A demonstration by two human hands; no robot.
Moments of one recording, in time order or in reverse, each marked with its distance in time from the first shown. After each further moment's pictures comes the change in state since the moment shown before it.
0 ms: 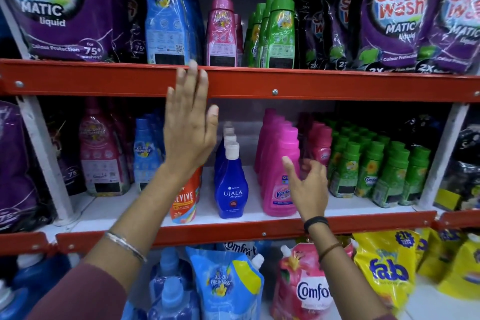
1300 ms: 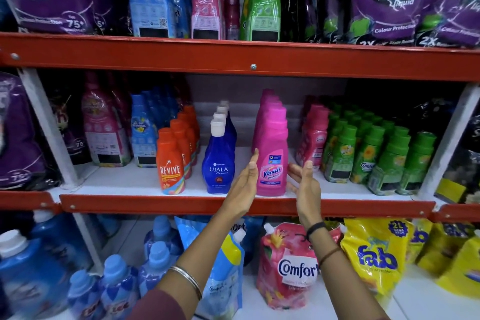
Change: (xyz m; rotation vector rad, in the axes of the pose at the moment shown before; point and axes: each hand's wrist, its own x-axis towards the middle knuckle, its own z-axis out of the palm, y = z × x) left_hand -0.139 0.111 0.073 -0.821 -0.733 -0.765; right_hand -0.011 0.064 -0.021 0.654 -0.342 0.233
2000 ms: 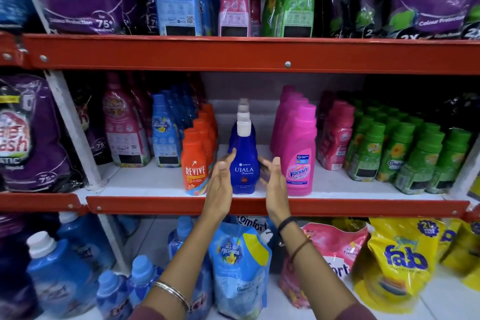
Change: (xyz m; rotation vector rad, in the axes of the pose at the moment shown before) left_hand -0.012 -0.049 -0.084 -0.091 0.259 0.069; right_hand -0.025 0.014 0.111 0.104 -0.205 -0.010
